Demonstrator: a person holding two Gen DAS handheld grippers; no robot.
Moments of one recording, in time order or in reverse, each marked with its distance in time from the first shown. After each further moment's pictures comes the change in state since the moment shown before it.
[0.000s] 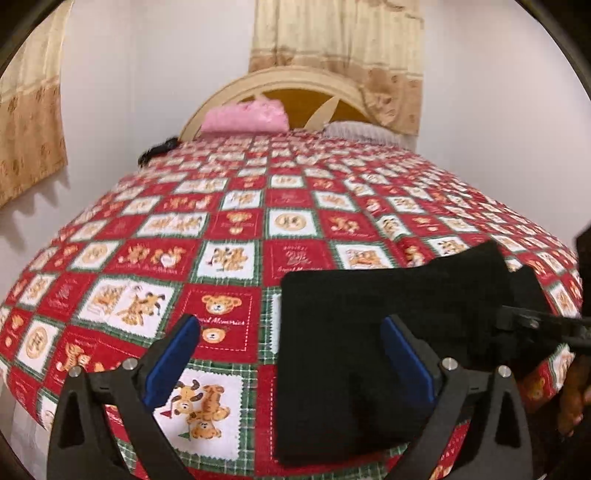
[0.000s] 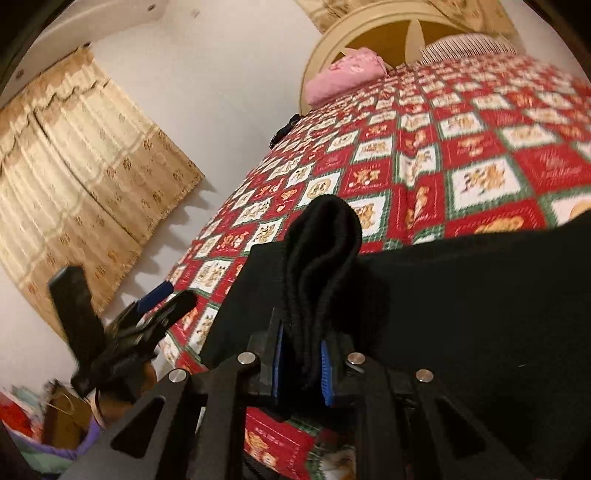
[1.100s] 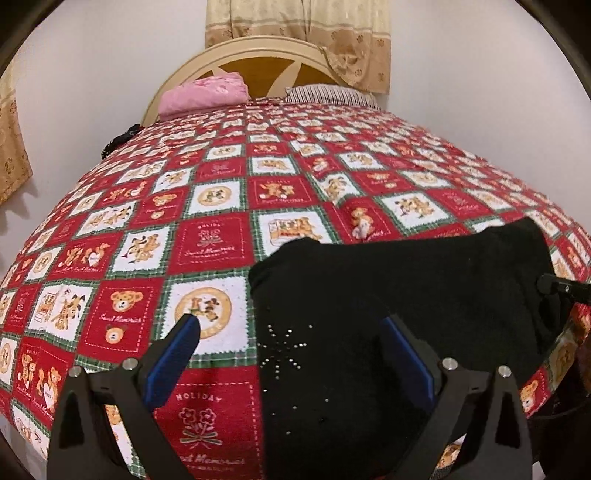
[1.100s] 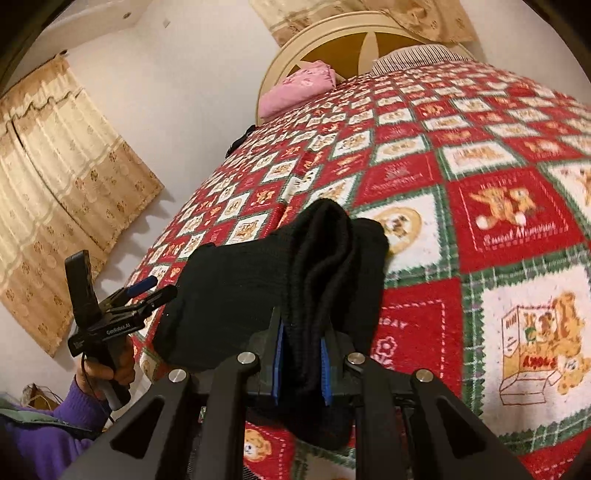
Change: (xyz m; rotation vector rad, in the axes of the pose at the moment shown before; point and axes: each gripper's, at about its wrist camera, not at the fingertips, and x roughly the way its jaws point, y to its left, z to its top) left arm 0.038 -0.086 -0.003 0.130 0.125 -0.046; right arm -0.102 -0.113 -0.007 0.046 -0.027 -0.133
